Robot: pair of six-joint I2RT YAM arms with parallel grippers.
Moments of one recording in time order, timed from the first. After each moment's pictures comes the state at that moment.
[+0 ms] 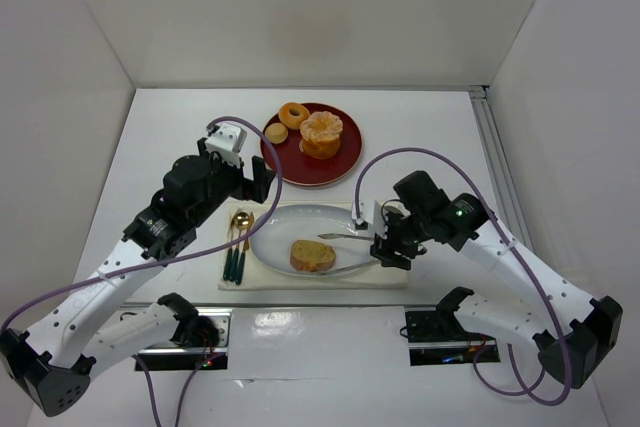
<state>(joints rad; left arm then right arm) -0.58 0.88 0.90 -0.26 -0.13 -0.14 0.64 0.98 0.92 -1.03 -0.40 -0.66</state>
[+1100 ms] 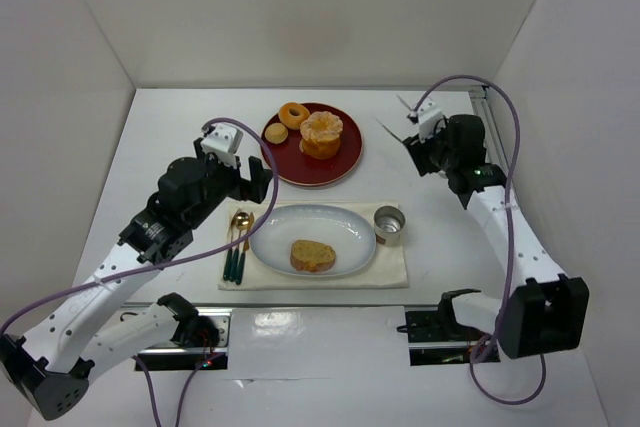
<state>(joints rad) -0.58 0.85 0.90 -0.26 -0.13 -0.14 0.16 1.15 0.98 -0.35 -0.15 -0.48</state>
